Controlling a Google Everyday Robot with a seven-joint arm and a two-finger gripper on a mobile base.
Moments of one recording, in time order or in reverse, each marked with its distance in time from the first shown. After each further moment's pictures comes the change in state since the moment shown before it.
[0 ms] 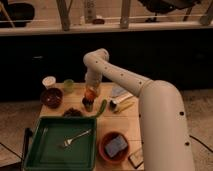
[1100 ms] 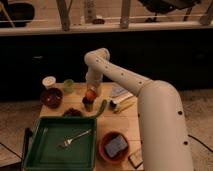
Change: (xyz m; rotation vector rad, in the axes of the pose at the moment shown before) arm 0.003 0.002 0.000 -0.009 -0.015 -0.017
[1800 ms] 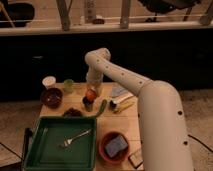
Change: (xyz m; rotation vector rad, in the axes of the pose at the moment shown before) arm 0.001 0.002 -0.001 -0.001 -0.007 -0.008
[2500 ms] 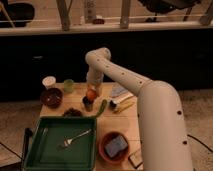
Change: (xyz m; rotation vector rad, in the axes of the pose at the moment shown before) arm 0.002 0.001 0.000 -0.001 -0.006 -0.004
